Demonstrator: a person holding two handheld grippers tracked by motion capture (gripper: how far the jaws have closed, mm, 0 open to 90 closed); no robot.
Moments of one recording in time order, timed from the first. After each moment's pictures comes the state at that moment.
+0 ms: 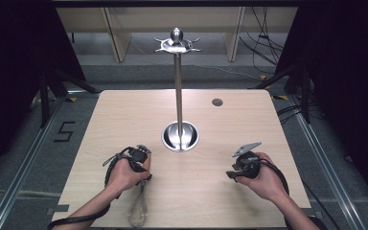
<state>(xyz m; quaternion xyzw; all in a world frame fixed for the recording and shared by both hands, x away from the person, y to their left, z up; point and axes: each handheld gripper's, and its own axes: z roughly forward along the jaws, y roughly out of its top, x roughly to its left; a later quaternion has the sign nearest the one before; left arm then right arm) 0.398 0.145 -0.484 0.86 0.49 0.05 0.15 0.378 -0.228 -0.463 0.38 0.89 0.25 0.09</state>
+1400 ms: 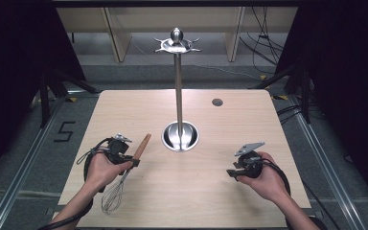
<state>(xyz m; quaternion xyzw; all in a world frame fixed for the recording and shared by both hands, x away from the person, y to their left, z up) 0.393 0.193 -0.441 0.83 0.48 0.09 0.28 0.377 -0.233 -0.460 0.38 0.88 0.27 0.11</state>
